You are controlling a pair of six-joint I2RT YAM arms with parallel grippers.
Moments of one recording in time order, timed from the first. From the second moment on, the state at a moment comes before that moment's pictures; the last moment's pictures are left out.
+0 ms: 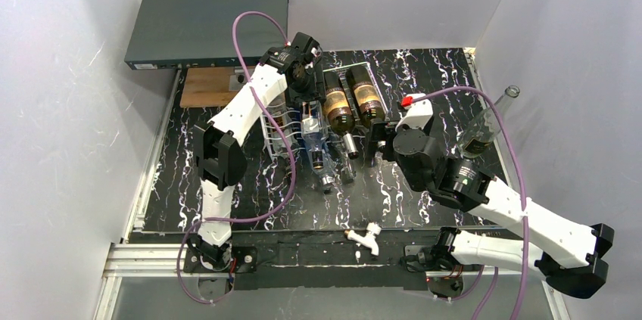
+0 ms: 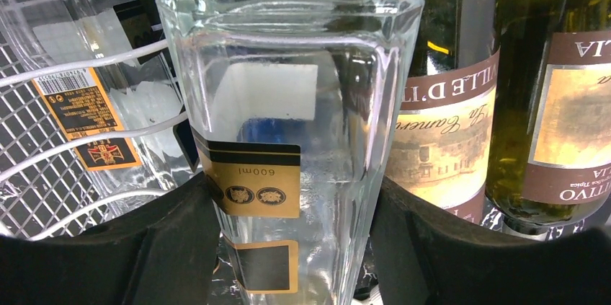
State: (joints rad) left arm -0.53 2.06 2.11 -1.12 -0.03 -0.60; right arm 1.08 0.91 1.04 -0.56 0.78 0.45
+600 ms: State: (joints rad) left arm -0.53 2.00 1.98 -1.02 -0.04 -0.59; right arm 1.08 1.26 1.03 -0.42 0.38 0.50
